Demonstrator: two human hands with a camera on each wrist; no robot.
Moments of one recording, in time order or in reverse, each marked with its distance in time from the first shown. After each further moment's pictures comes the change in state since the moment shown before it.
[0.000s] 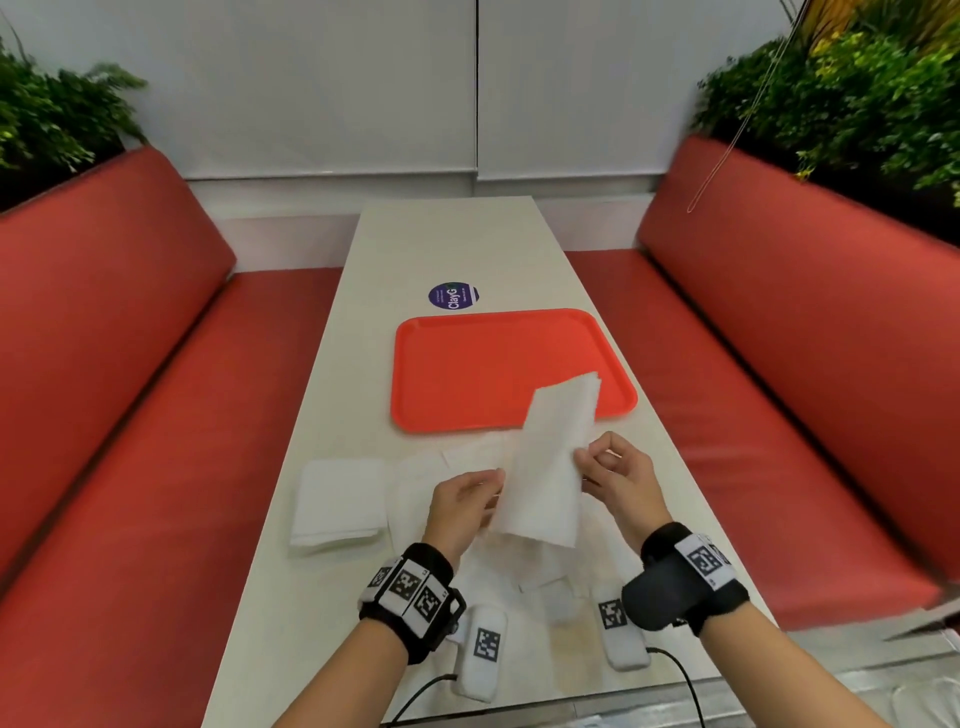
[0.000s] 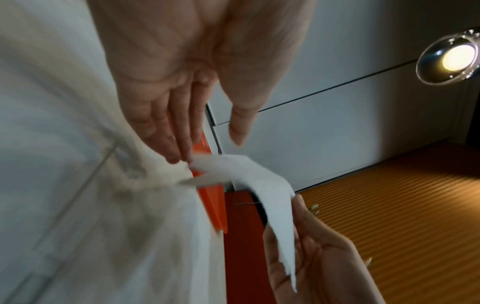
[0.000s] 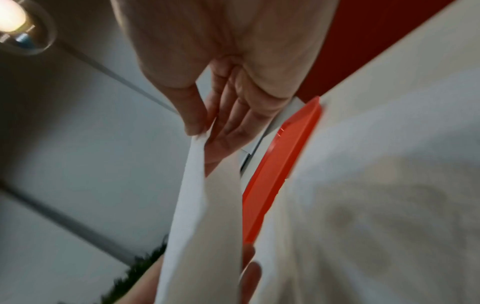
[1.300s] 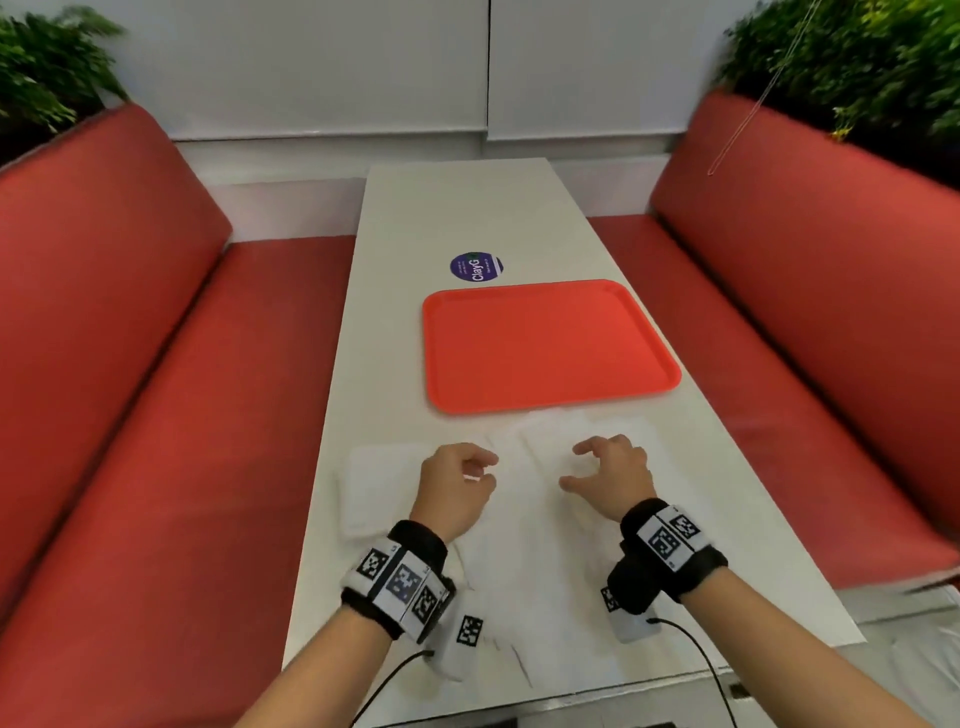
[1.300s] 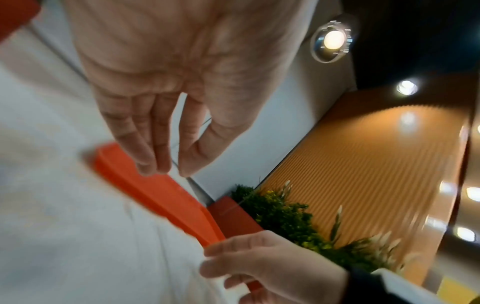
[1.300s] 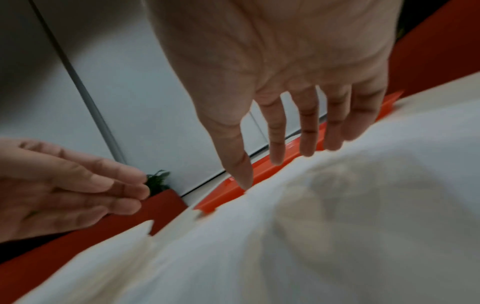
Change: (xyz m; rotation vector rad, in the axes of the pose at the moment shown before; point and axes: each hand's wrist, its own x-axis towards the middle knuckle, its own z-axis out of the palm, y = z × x) left_hand 0.001 0.038 -0.081 0.580 0.010 0.217; right_hand 0.020 0.032 0.073 -1.156 0.016 0.240
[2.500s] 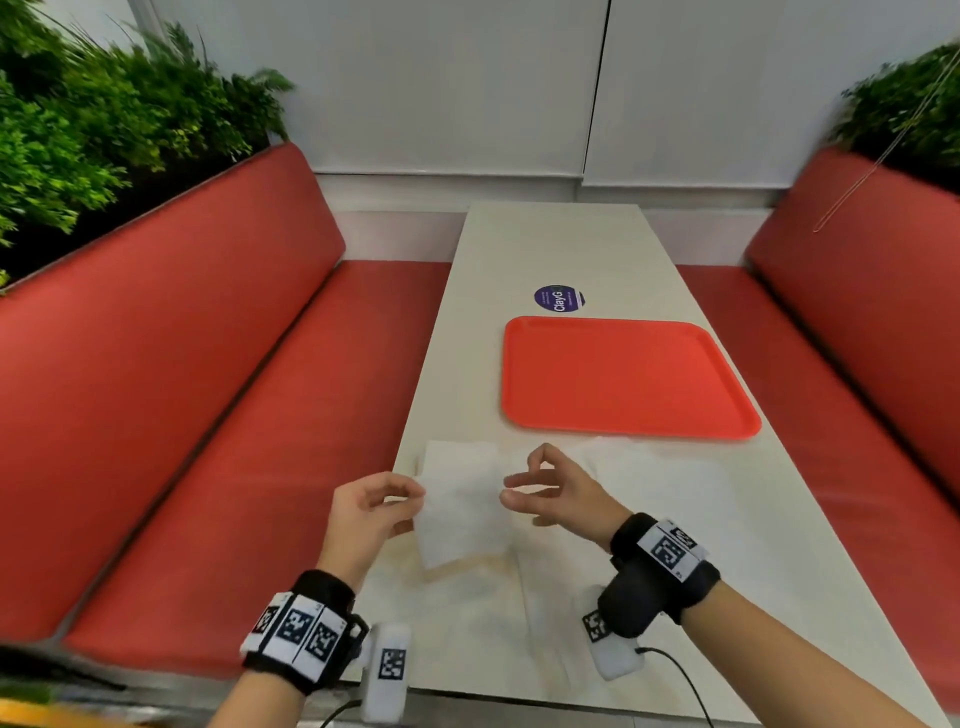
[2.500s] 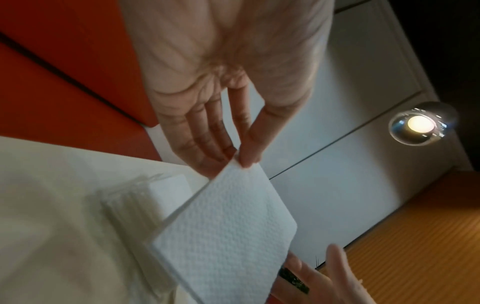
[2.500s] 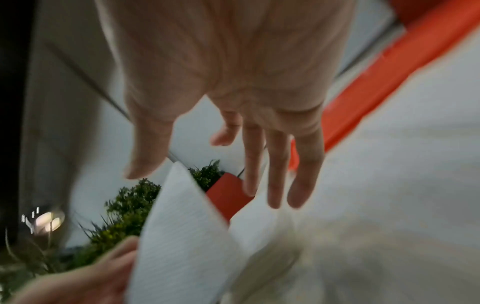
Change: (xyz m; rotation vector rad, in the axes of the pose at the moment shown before) left_hand -0.087 -0.055 -0.106 -0.567 0.302 -0.052; right_hand -0.044 -0.079 0.022 0.692 -0.561 -0.440
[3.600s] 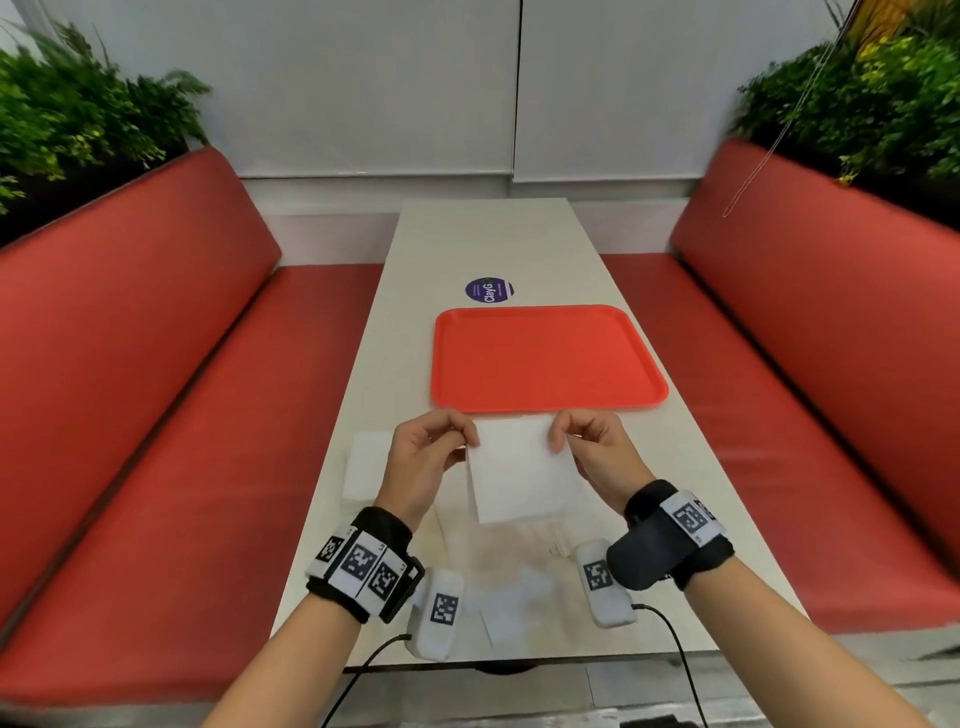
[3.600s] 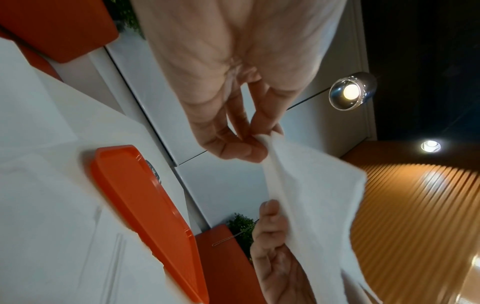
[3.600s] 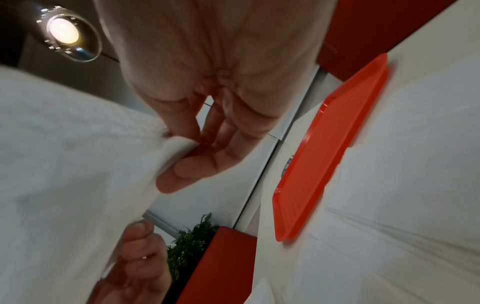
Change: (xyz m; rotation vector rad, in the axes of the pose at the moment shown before) left_hand -0.014 0.037 0.137 -0.083 -0.311 0.208; right_hand -0.074 -0.012 -0.079 0.181 0.310 -0.265
